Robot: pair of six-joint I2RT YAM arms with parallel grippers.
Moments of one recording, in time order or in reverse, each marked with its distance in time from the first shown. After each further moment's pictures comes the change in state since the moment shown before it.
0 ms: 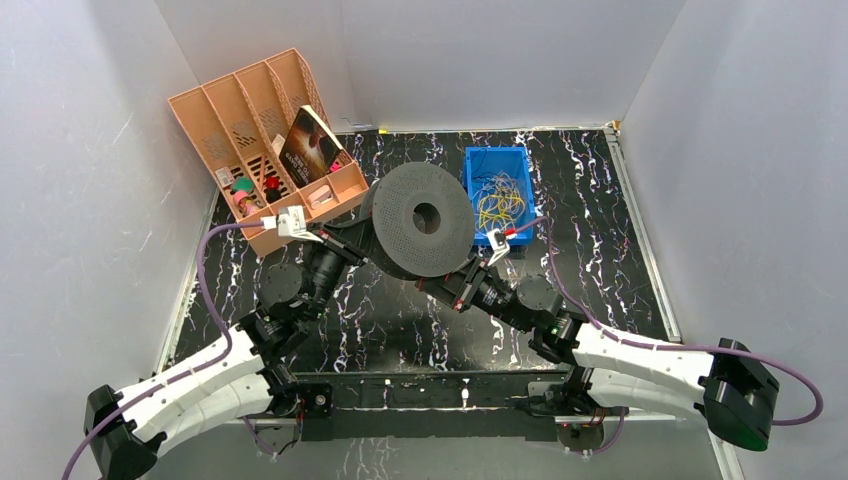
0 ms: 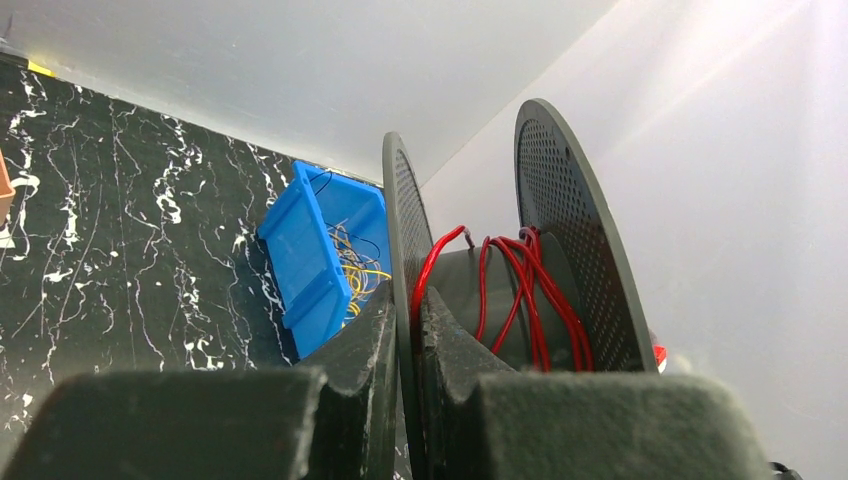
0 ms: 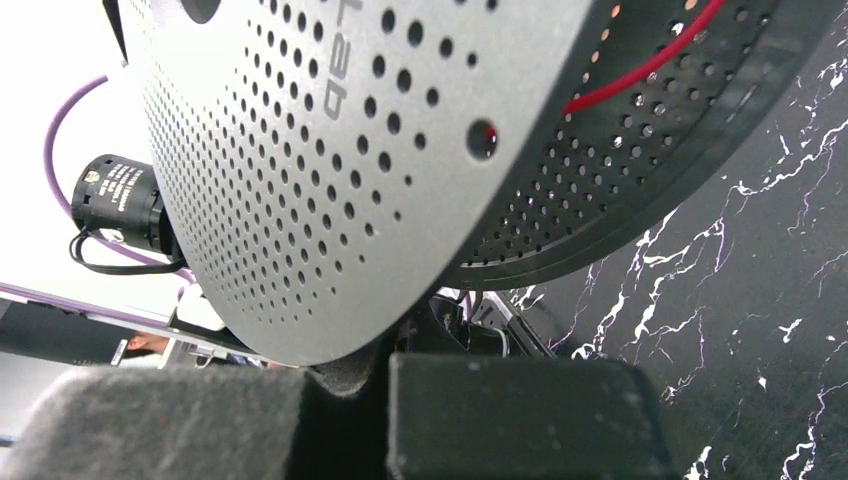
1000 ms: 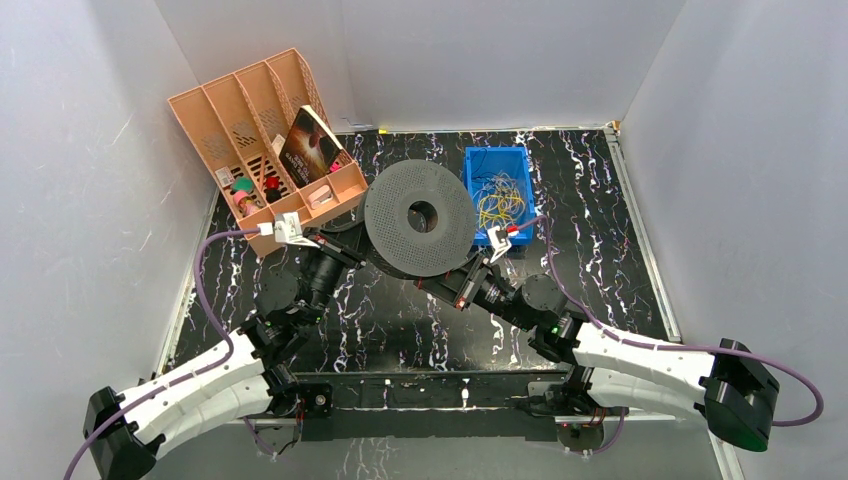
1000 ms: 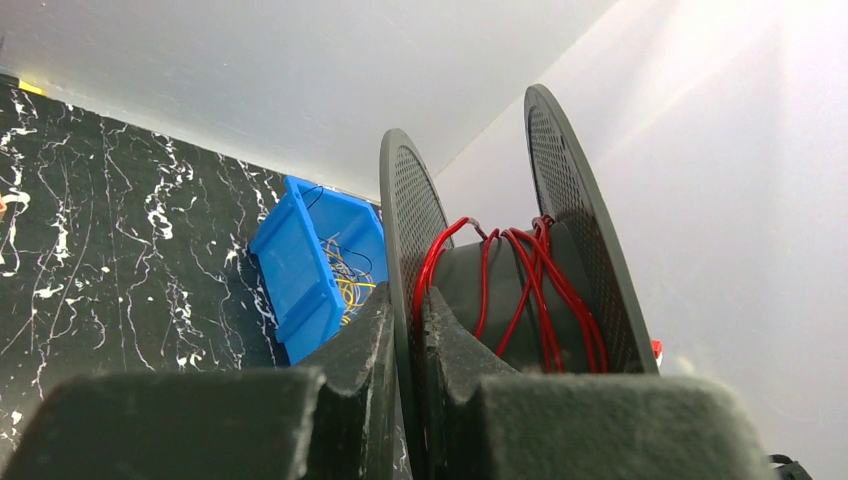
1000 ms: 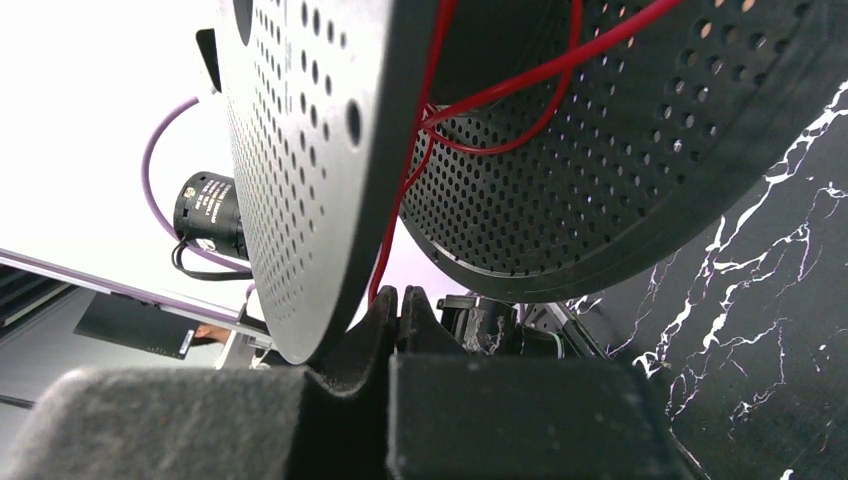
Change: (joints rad) left arm 0.002 -0.023 -0.067 0.092 -0.005 0.017; right arm -0.003 -0.002 0.010 0.056 -0.047 0.079
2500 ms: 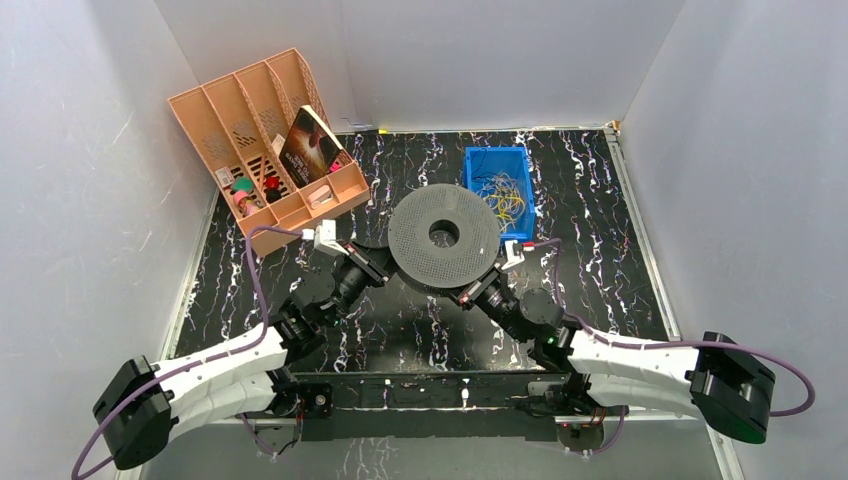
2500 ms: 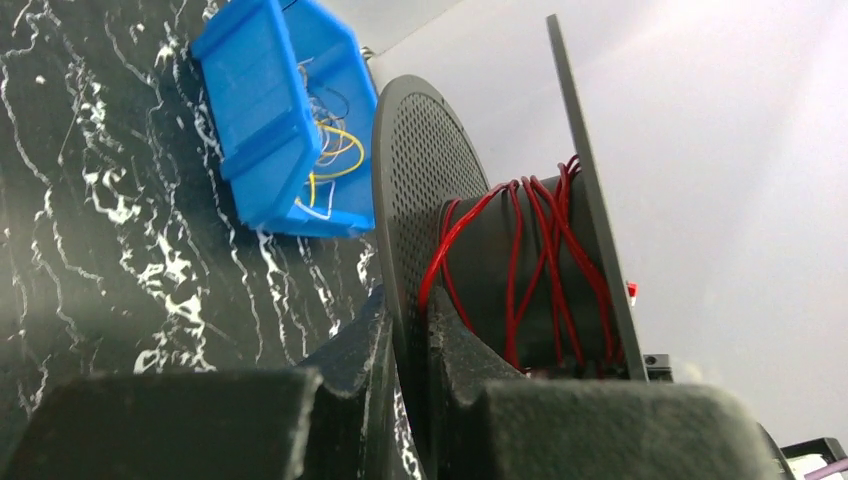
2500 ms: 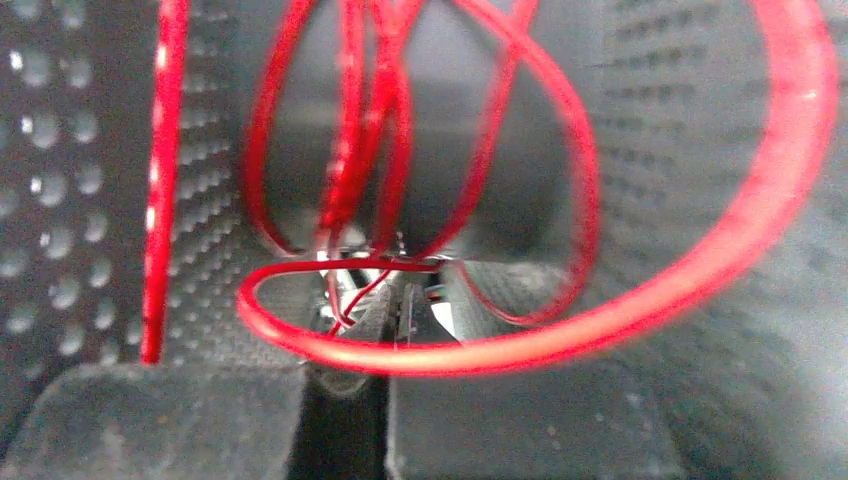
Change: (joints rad) left arm 0.006 0.181 -0.101 0.064 0.170 -0.334; right arm 0.029 0.051 -0.087 0.162 0.290 0.114
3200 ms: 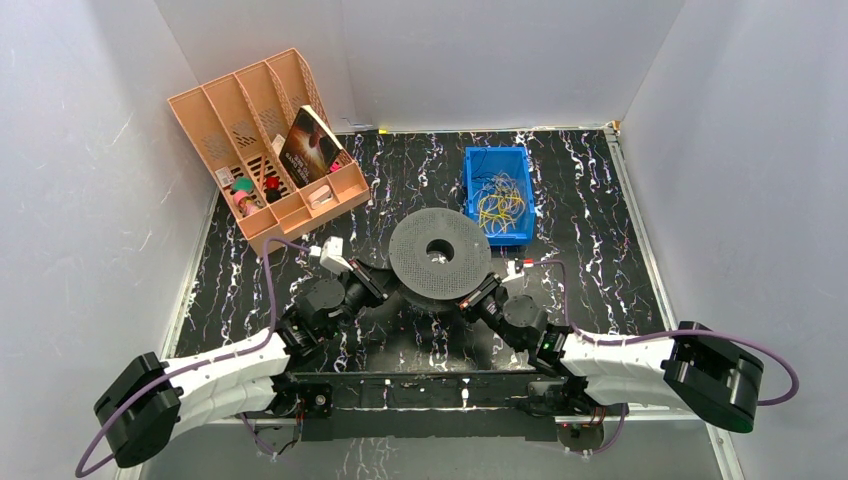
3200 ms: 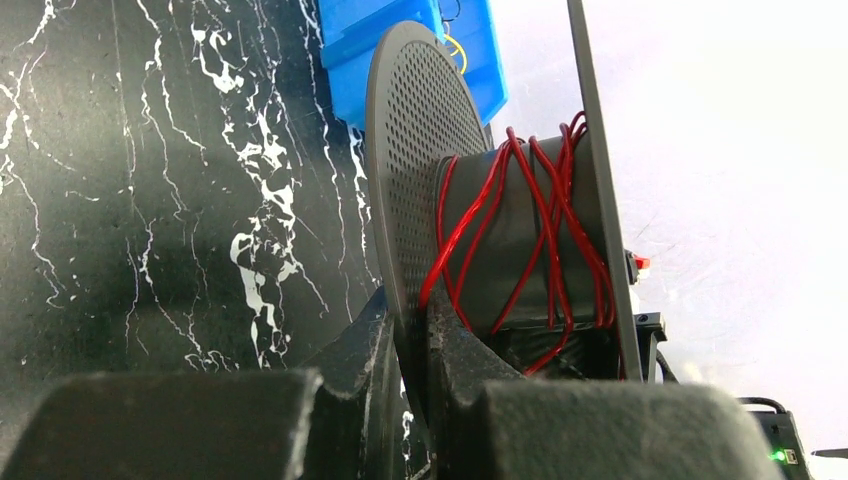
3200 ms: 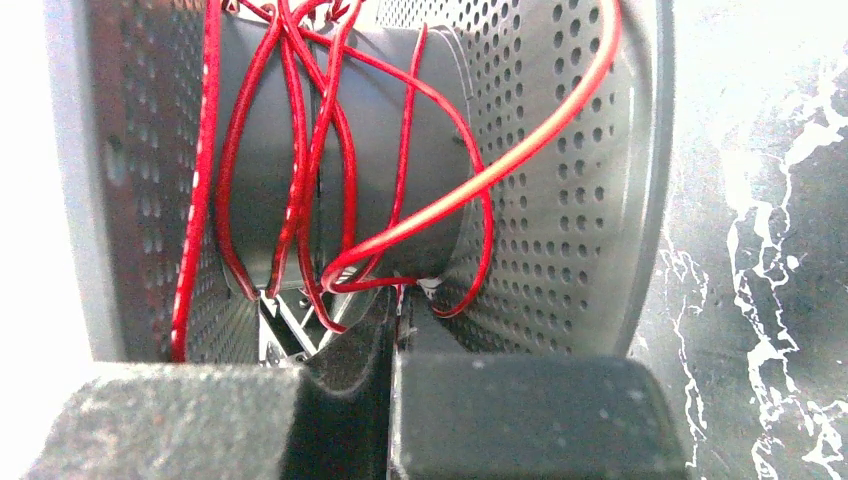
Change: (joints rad) left arm -0.002 0.010 -0.117 -0.087 0.043 -0.110; right arm -0.002 0.087 -0.132 -0.074 0.133 0.169
